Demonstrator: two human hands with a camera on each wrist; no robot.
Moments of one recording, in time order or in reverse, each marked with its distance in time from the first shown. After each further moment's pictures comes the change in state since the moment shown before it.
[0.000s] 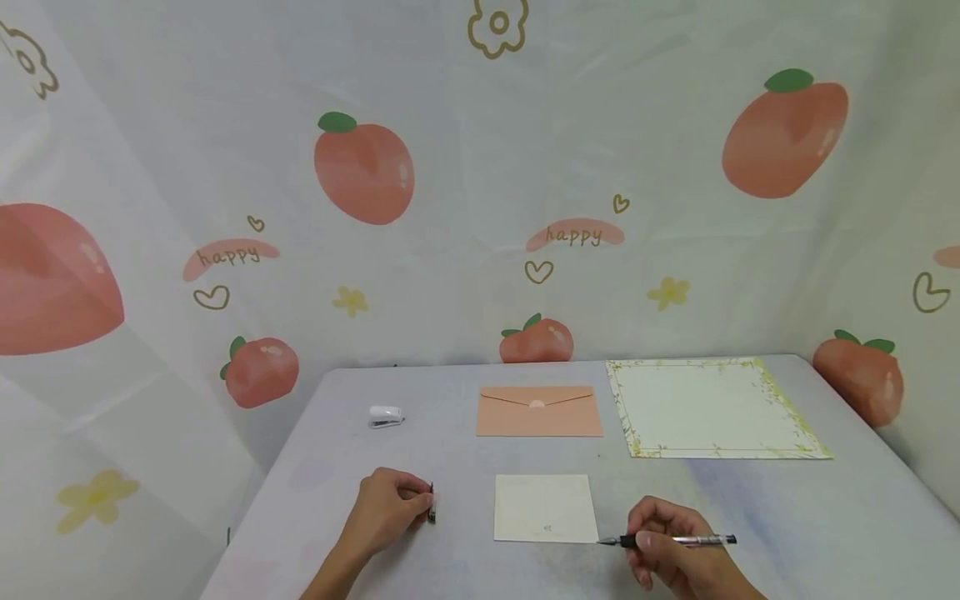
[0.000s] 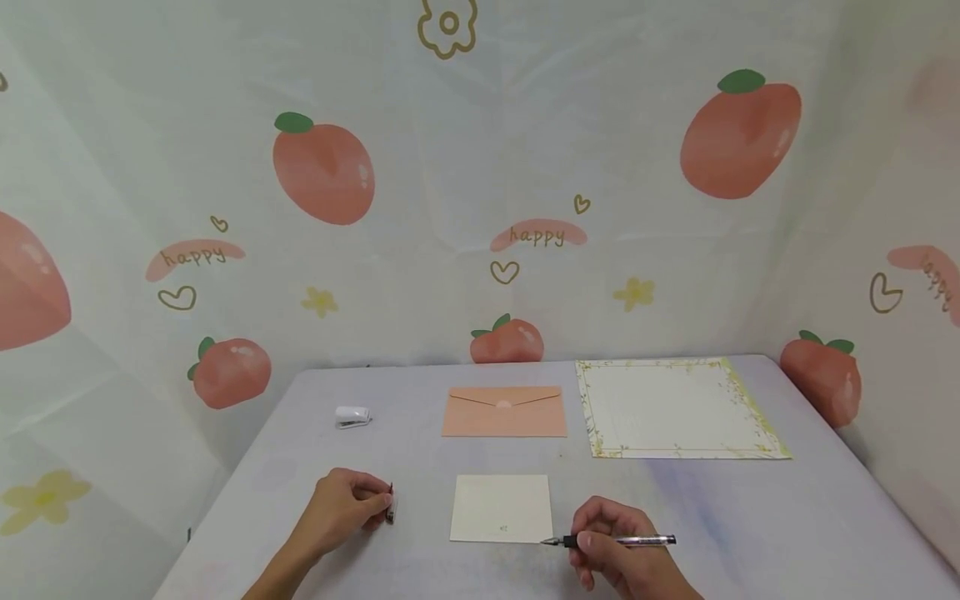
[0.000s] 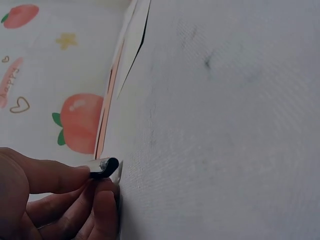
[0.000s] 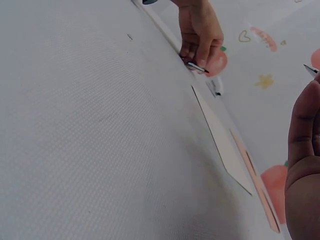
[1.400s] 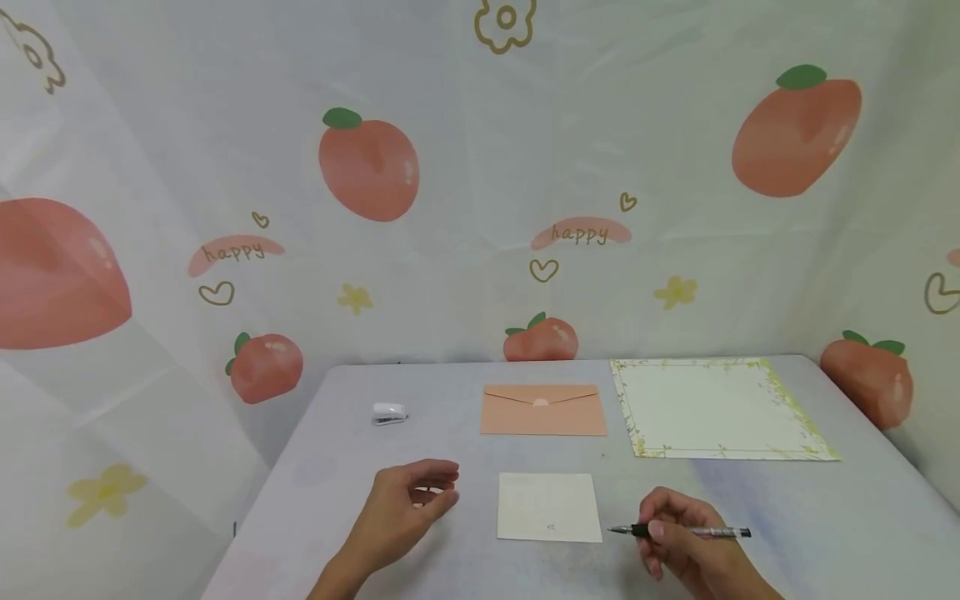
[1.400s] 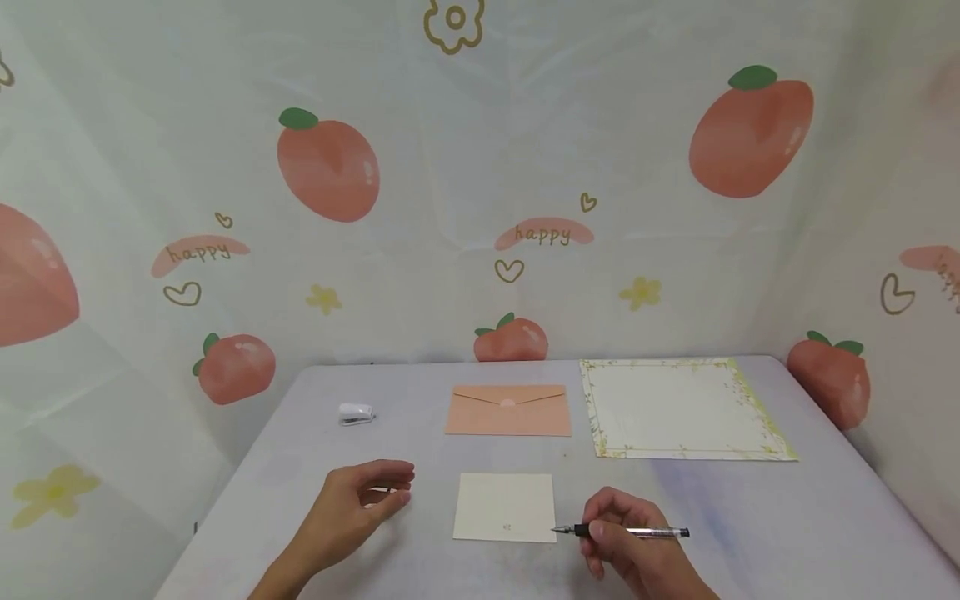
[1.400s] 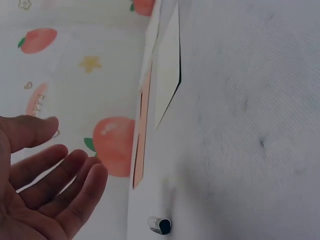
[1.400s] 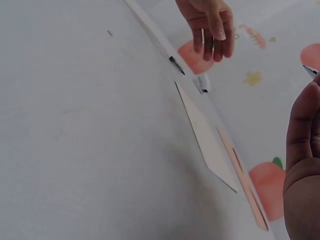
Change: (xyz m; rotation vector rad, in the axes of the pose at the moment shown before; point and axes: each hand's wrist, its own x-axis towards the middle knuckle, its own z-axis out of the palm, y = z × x) left_hand -0.019 0.027 0.004 -0.084 -0.032 0.332; right_hand 0.002 -0.010 -0.010 -0.030 0.004 -0.009
